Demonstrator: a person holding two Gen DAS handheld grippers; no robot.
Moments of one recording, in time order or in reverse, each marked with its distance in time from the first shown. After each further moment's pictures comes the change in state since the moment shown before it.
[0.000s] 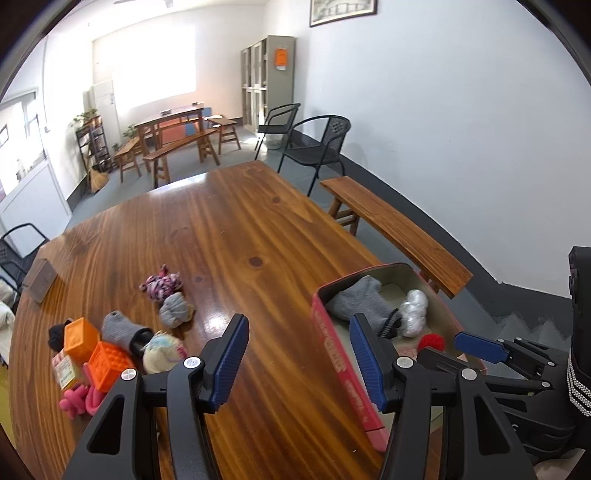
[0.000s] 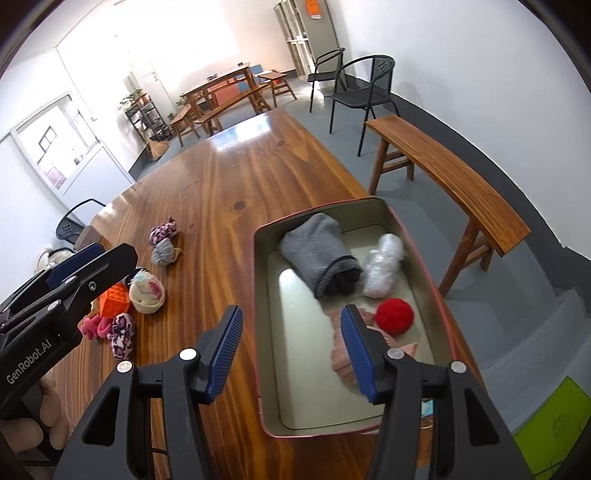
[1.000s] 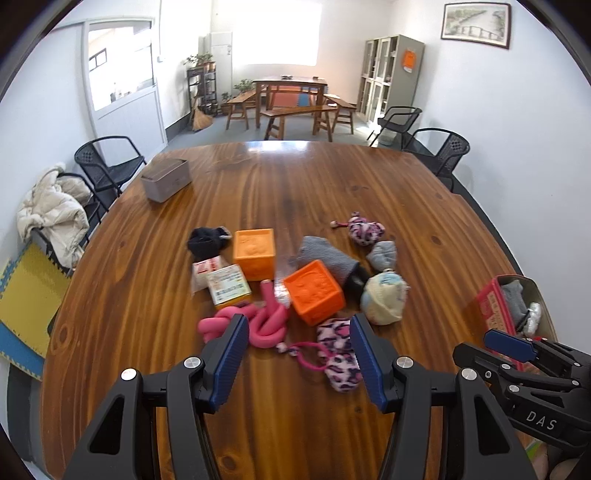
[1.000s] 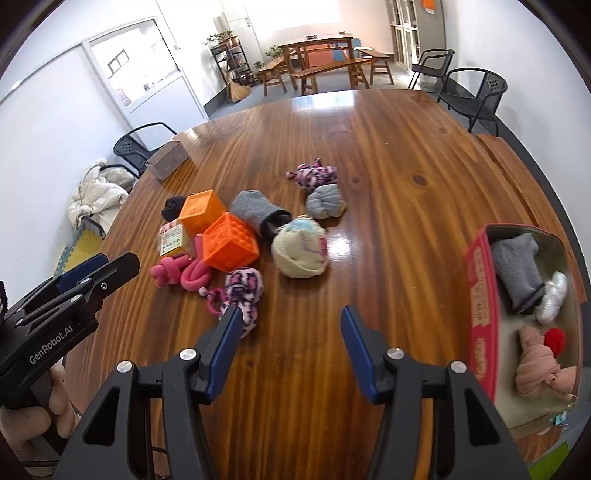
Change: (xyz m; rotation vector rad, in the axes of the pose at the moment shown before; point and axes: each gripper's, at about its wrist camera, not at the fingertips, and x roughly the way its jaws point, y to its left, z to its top) left arm -0.061 0.228 -0.095 -0.336 0.054 0.270; right arm 0.063 0.220 -0.036 -0.291 0.131 0.165
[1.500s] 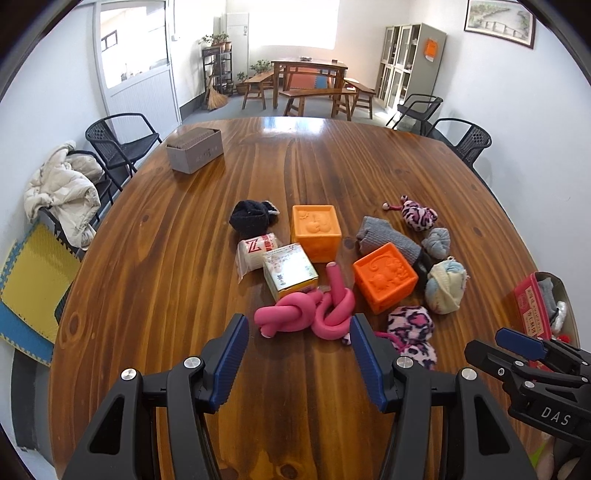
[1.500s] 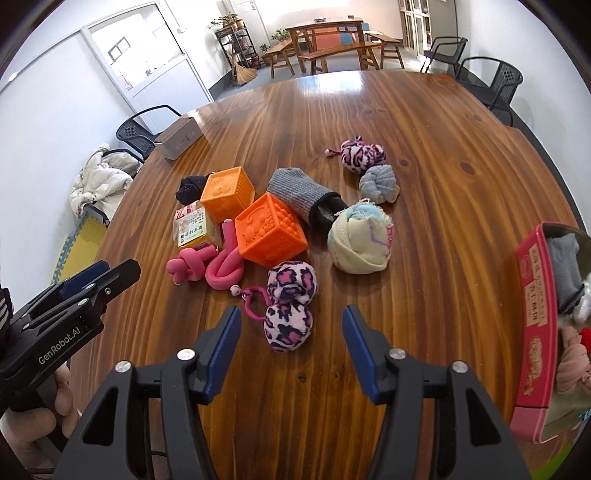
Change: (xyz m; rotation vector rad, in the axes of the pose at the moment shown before) left arm 0.036 0.068 -0.002 -0.034 0.079 0.032; right arm 0.052 0.049 0.005 0.014 0.071 0.015
